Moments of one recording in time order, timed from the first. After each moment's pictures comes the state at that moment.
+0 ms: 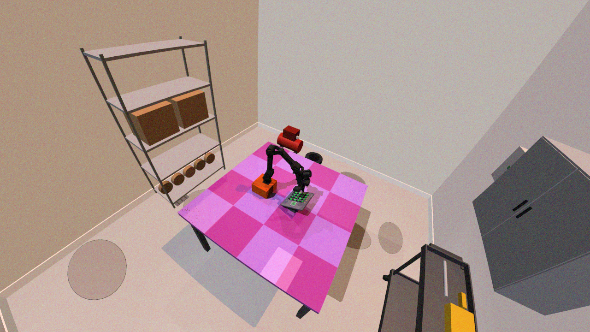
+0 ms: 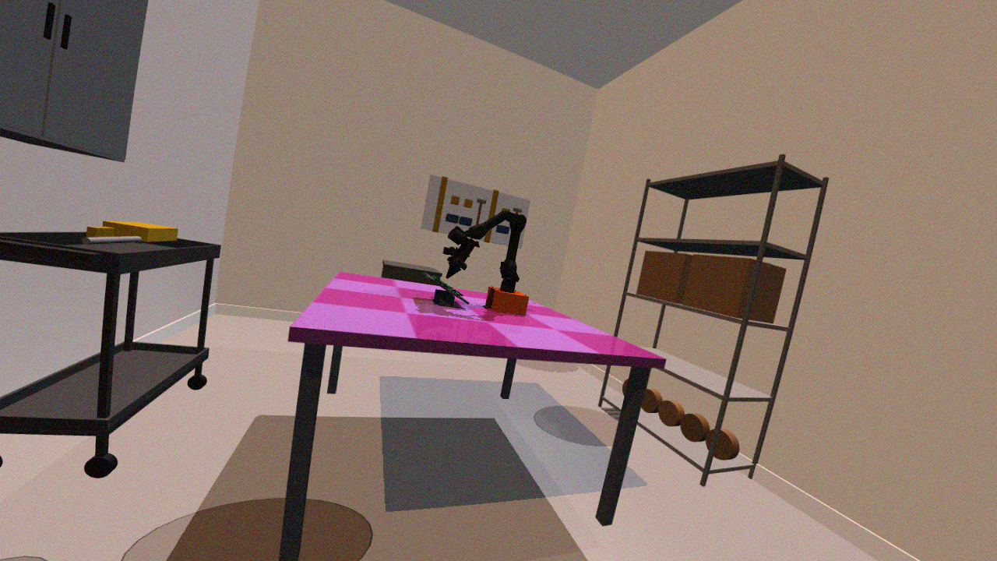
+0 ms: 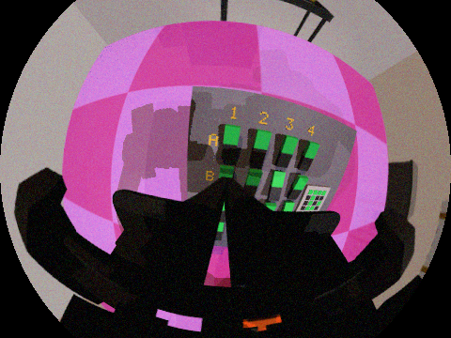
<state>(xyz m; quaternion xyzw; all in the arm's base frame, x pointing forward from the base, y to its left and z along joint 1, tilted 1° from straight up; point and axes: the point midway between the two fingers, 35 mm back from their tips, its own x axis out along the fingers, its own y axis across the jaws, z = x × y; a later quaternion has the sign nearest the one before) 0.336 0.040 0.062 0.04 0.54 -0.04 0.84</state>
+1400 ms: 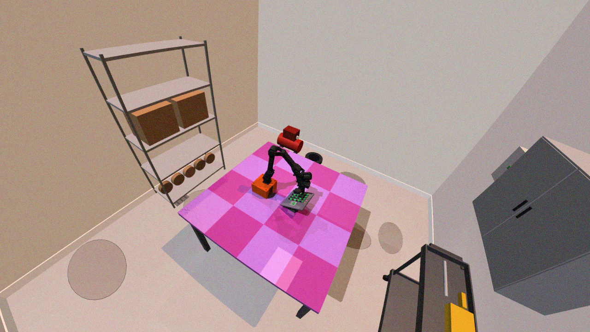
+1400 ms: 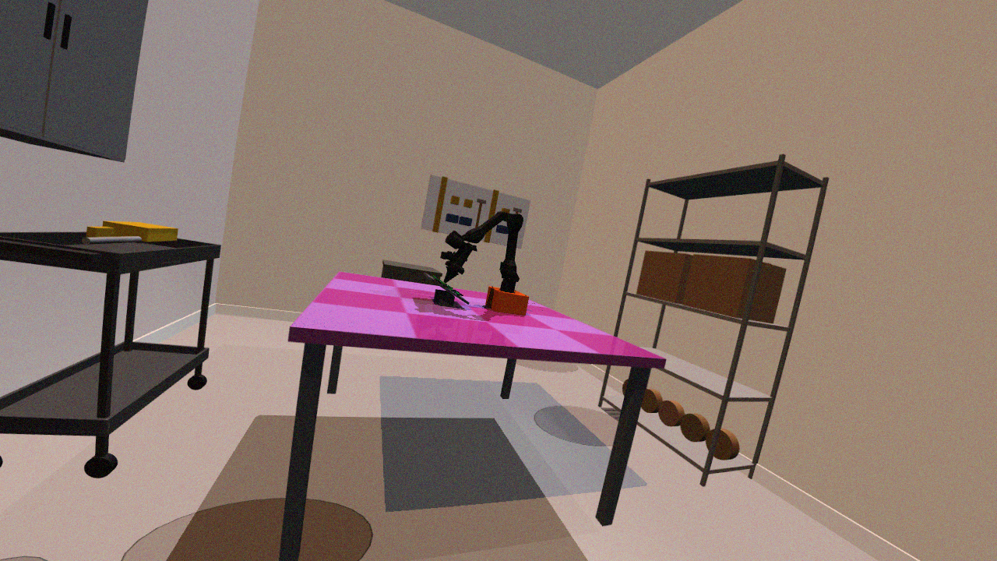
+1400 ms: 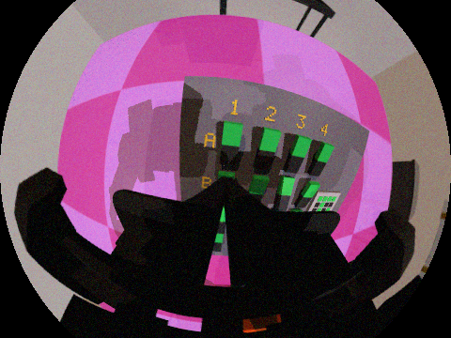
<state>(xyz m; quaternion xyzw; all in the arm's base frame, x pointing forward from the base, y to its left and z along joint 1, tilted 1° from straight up) 0.343 0.039 0.041 0.04 0.55 -0.04 0.84</state>
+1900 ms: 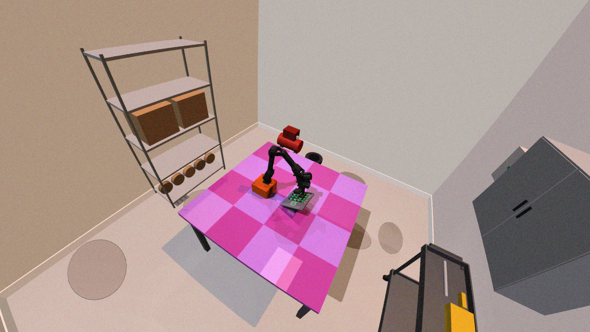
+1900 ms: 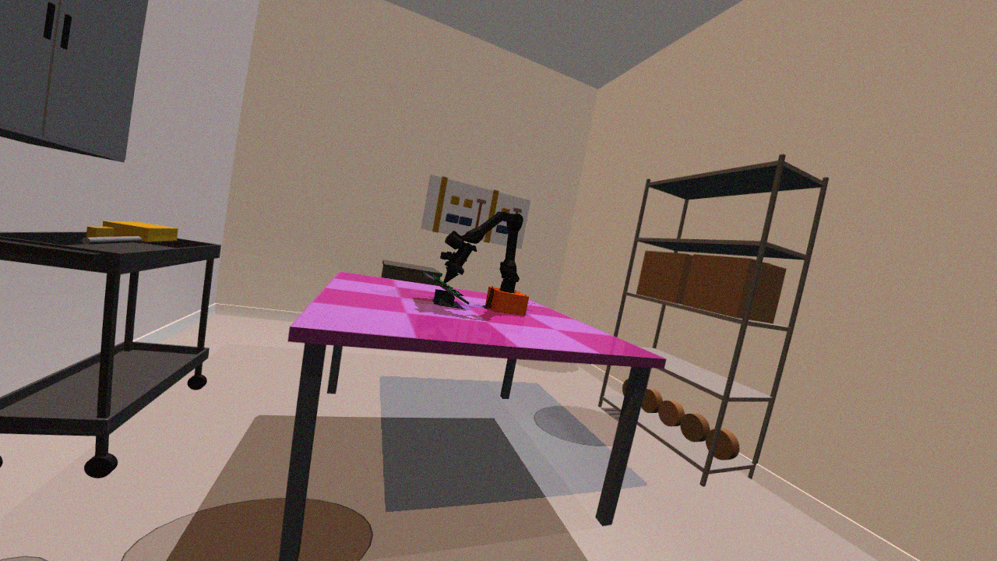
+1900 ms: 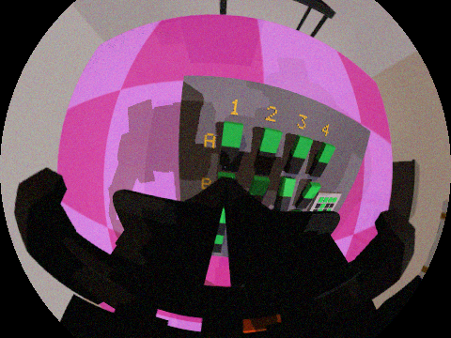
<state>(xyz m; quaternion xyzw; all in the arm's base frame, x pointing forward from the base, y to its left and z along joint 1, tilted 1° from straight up) 0.343 0.039 0.040 0.04 0.55 -0.04 0.84</state>
